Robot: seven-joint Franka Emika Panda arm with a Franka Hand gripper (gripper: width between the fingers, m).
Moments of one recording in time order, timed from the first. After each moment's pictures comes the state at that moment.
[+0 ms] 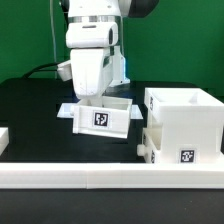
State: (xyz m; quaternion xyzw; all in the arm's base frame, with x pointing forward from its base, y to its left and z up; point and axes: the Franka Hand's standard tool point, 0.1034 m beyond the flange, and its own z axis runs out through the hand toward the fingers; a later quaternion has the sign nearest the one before) arm 0.522 -0.036 0.064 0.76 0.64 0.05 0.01
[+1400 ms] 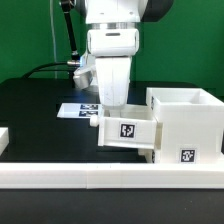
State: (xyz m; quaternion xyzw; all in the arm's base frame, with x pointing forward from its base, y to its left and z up) arm 0.546 -0.006 0.056 0.73 0.68 0.04 0.00
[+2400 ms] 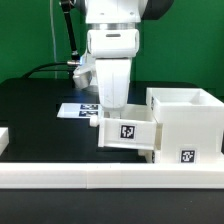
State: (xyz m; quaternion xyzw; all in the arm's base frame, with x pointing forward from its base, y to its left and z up) arm 0.543 -0.006 0.057 0.73 0.68 0.01 -0.02
